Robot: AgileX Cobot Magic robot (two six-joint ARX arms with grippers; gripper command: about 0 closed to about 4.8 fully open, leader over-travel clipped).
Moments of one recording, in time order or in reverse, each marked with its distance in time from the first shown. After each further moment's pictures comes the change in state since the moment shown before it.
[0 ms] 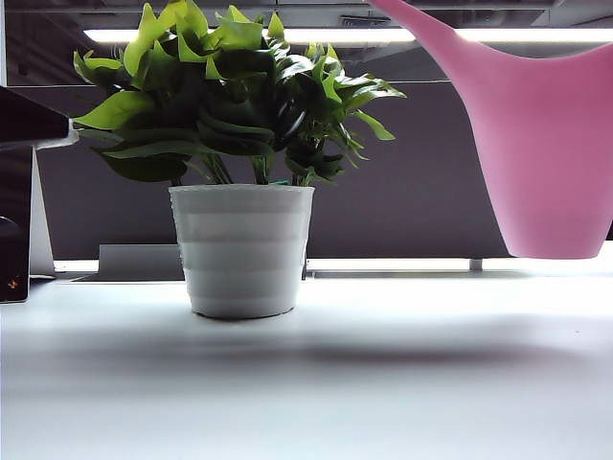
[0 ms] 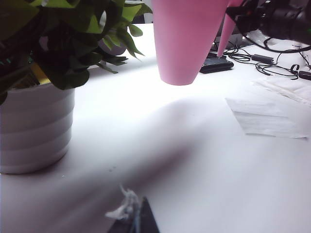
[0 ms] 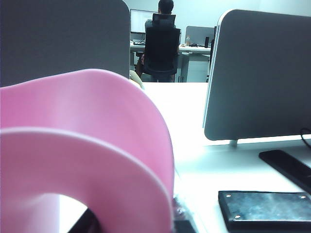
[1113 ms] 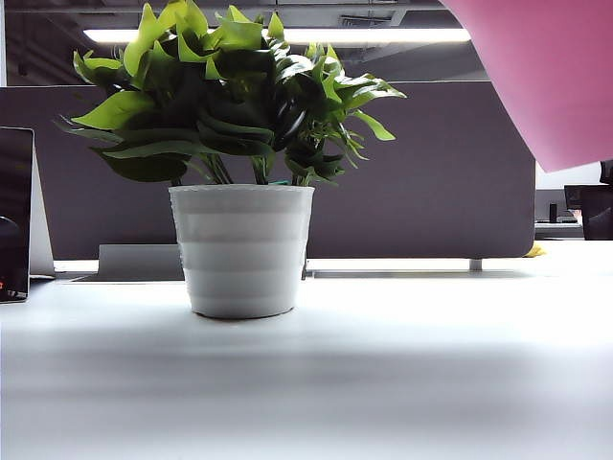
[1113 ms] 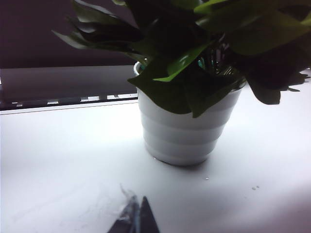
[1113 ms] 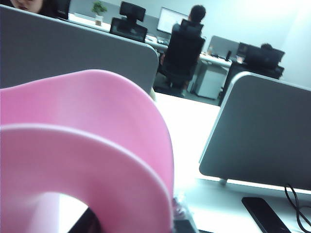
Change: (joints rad) left arm 0.451 0.000 0.000 -0.001 -0.032 0.000; right arm 0.006 -0.345 0.369 -0.762 -0.115 -0.191
